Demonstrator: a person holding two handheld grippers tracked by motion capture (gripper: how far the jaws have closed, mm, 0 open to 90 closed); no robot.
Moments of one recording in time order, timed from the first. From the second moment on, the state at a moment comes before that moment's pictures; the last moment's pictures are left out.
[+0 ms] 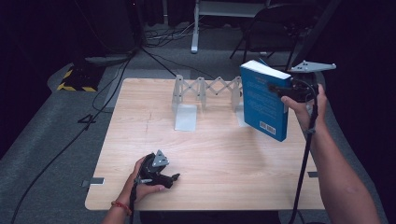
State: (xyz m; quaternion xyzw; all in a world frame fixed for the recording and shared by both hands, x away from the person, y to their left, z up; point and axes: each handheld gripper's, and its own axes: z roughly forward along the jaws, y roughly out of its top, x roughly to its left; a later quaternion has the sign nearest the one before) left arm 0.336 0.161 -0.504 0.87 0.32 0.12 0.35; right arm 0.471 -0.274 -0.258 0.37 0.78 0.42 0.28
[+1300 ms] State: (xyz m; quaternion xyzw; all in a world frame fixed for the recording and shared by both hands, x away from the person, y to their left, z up) left arm 0.337 0.161 -0.504 0.87 0.32 0.12 0.35; right arm 0.540 -0.243 -0.305 0.43 0.72 0.44 0.32
